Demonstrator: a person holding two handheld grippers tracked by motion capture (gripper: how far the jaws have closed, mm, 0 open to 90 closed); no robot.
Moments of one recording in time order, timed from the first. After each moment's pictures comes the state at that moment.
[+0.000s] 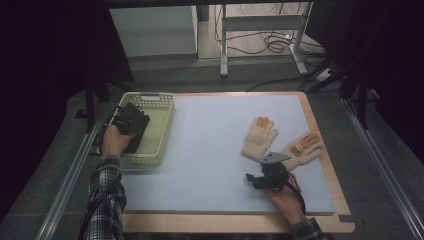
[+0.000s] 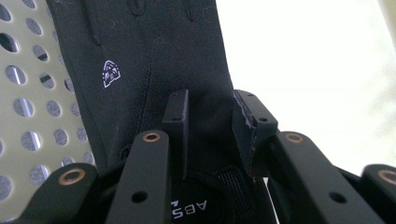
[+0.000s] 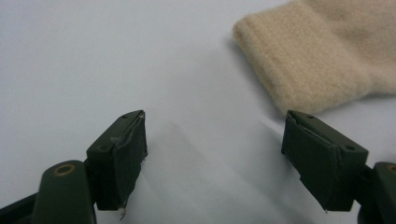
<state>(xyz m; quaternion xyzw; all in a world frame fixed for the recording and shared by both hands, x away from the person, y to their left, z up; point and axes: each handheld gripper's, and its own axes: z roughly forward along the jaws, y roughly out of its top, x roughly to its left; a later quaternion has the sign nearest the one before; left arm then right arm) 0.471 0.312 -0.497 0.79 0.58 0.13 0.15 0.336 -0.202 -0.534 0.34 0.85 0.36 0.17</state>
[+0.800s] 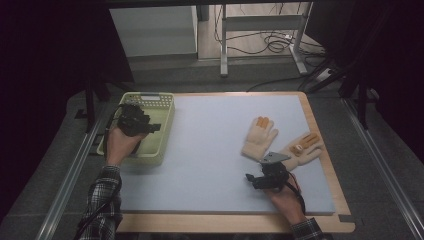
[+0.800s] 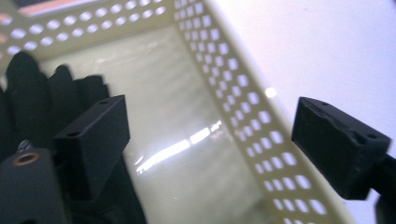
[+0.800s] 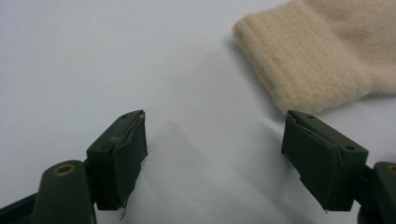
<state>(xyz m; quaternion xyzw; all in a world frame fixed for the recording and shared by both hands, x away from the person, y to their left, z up) 0.428 0.269 -0.453 0.78 0.50 0.15 0.33 0.336 -0.202 -0.534 0.34 0.85 0.36 0.17</state>
